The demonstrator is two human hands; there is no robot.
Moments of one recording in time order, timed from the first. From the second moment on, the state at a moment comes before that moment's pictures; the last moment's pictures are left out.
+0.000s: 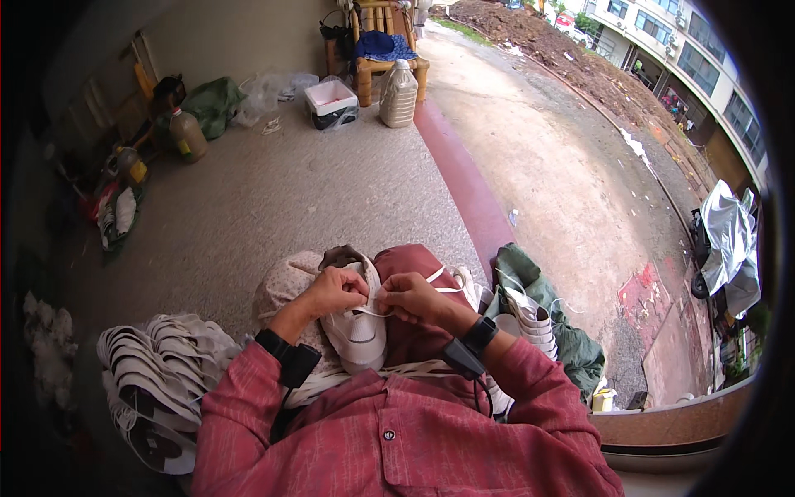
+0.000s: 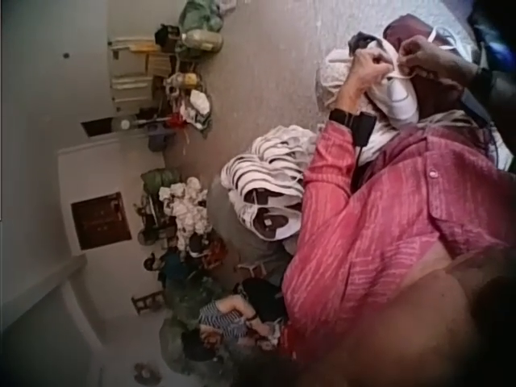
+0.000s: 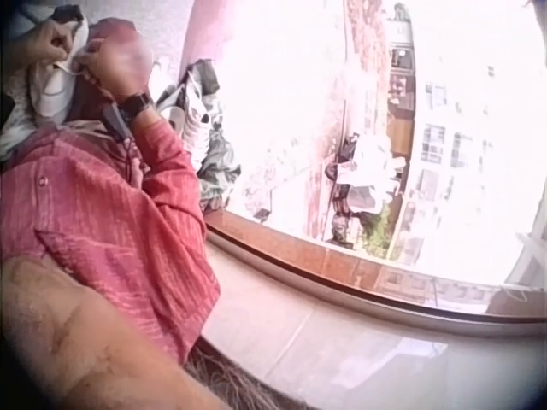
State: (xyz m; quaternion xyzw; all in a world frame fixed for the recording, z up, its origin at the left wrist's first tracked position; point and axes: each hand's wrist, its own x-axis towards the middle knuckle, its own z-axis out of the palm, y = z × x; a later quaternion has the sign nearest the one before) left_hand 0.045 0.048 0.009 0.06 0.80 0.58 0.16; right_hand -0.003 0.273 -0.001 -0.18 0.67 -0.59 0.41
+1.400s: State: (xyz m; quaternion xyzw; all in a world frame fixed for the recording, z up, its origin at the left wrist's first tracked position) left_hand 0.016 -0.002 0.032 0.13 0.97 0.18 -0.12; right_hand -0.052 0.255 0.029 -0.61 0.71 -0.32 0.11
